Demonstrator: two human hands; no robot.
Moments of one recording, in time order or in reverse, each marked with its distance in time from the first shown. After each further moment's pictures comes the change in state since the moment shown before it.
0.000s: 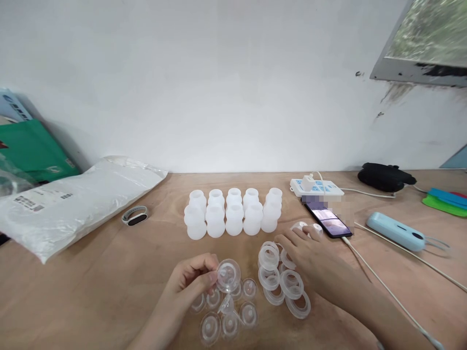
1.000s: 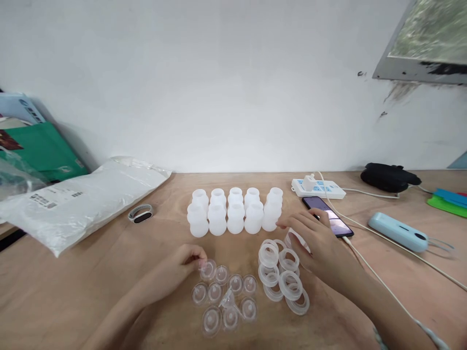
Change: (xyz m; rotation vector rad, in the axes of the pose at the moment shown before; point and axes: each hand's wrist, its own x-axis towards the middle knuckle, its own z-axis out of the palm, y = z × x) left_hand 0.017 0.008 -0.049 0.704 0.008 -0.081; right_hand 0.006 0.011 -0.011 0.473 0.307 0.209
